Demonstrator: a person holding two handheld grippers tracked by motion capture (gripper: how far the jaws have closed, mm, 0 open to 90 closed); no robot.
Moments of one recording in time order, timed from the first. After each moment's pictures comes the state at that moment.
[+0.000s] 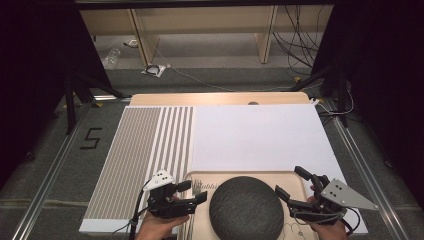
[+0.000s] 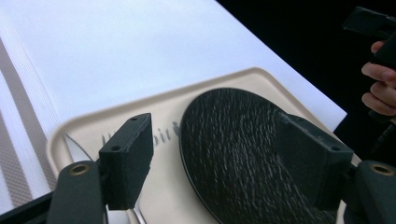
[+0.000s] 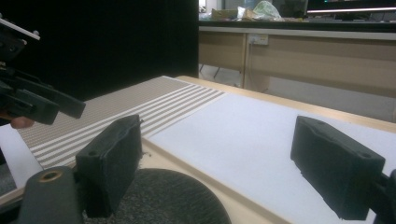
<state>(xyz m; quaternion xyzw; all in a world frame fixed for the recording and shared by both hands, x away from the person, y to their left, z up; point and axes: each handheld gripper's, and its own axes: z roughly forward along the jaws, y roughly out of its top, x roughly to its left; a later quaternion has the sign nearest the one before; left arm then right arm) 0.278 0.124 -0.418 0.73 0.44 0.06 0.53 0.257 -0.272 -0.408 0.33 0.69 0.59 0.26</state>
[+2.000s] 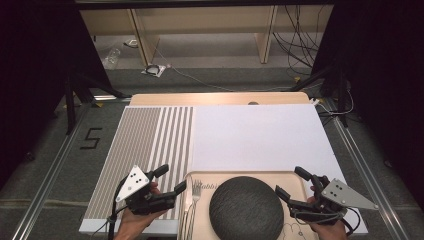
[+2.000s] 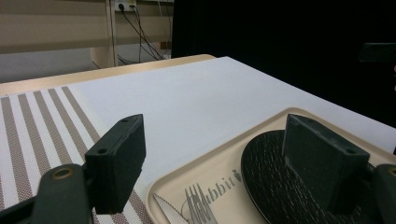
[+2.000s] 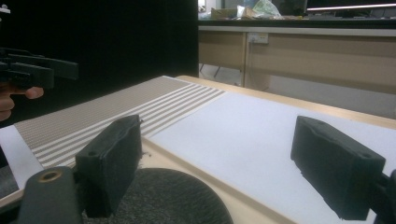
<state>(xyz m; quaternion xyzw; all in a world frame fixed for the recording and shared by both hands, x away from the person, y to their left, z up) 0.280 0.168 -0.414 0.70 0.37 0.19 0.58 0.258 -0.273 -0.409 0.33 0.69 0.59 0.25</state>
